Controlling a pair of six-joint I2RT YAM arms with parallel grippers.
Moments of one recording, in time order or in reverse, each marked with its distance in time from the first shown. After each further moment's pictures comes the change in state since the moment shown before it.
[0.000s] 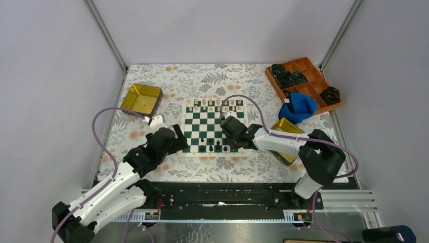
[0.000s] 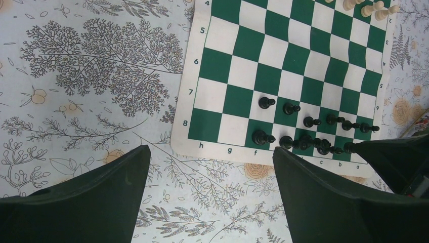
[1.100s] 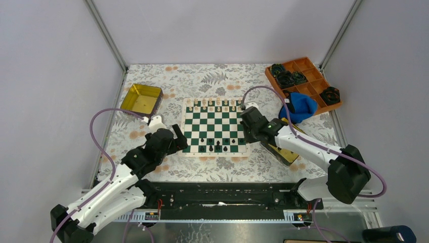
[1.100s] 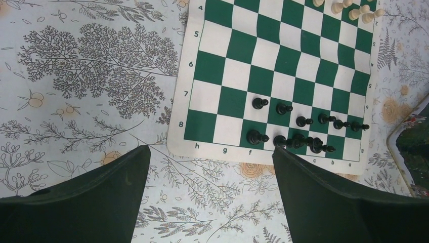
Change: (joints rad) left arm -0.012 -0.034 0.000 0.000 0.001 0.008; right arm -0.172 -0.266 -0.037 -0.173 -0.032 0.036
